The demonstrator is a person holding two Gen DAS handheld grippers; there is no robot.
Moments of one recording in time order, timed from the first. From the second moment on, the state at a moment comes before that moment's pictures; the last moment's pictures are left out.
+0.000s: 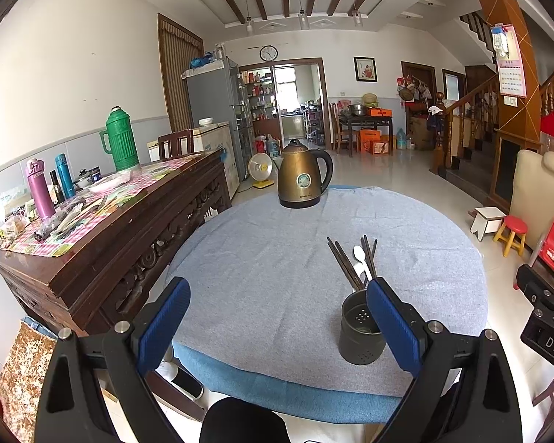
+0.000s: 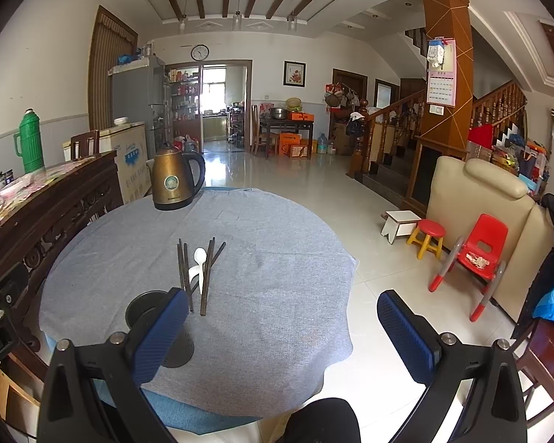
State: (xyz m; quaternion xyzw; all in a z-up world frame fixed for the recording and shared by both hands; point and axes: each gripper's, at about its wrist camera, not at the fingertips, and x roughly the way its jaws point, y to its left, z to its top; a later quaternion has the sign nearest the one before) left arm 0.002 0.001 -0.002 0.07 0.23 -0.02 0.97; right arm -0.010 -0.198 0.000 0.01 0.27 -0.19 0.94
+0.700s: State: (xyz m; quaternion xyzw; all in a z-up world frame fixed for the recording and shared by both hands) left arm 0.000 -0.001 -0.003 0.07 0.23 -0.02 0.97; right arm -0.009 -0.197 -0.004 0.01 0.27 -0.19 0.94
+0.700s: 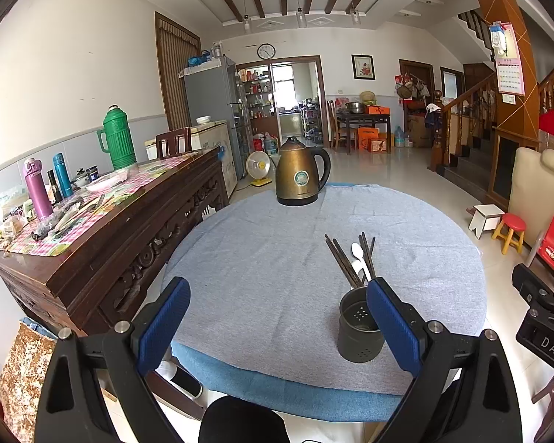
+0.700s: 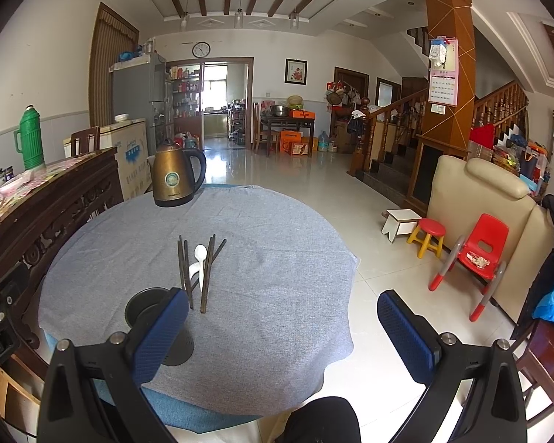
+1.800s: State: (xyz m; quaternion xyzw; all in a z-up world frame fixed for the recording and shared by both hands) left arm 0.023 0.000 -0.018 0.06 0.27 -0.02 0.96; right arm 0.010 -0.200 -0.024 0.02 0.30 -0.18 0.94
